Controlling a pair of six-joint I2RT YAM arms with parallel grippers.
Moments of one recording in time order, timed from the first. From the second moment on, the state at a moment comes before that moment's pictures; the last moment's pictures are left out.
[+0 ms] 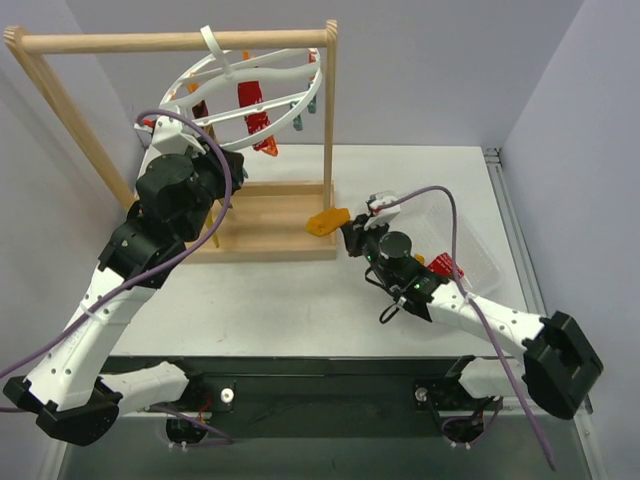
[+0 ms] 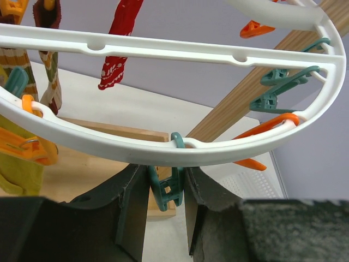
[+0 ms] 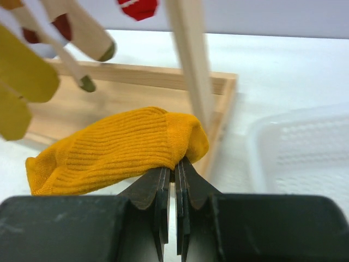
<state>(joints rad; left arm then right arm) -0.61 1.13 1.53 -0.50 -0.47 -0.54 0.78 1.25 0.65 0.50 0.31 0.24</state>
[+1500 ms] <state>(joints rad) -0.60 1.12 1.51 -0.41 -0.37 -0.53 0.60 0.83 0.59 -0.30 0.54 0.39</state>
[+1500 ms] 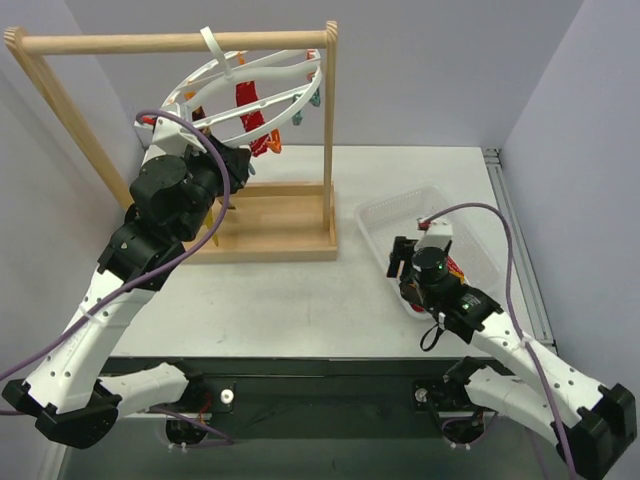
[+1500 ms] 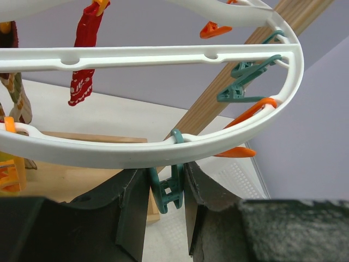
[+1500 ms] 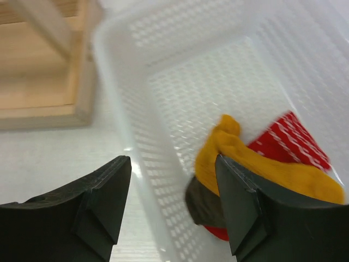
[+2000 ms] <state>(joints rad) -0.61 1.12 1.51 -0.41 -0.33 -0.56 0.93 1.51 0.88 0.54 0.27 0.13</state>
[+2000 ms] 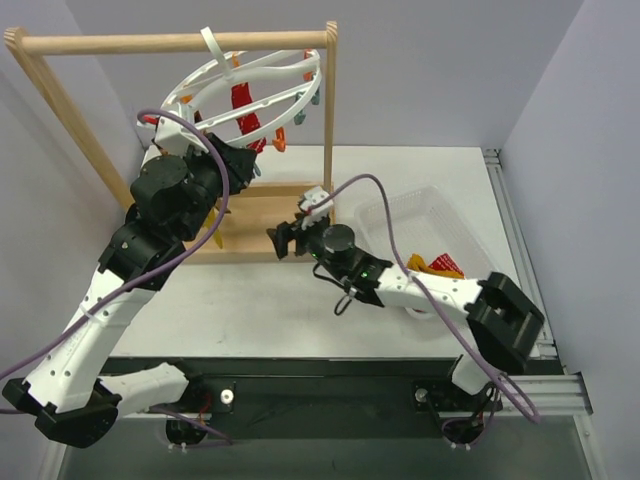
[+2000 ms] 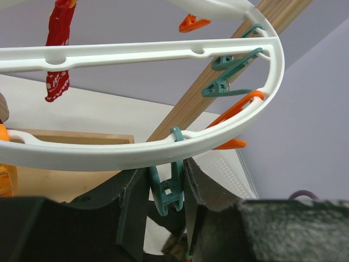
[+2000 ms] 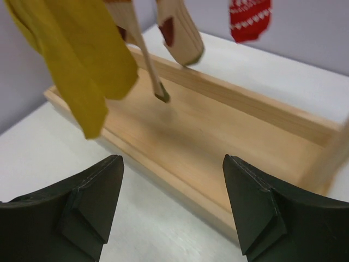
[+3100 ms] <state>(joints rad) -0.66 1.15 1.57 -0.41 -0.33 -0.58 0.99 1.94 1.20 0.65 0.03 0.13</state>
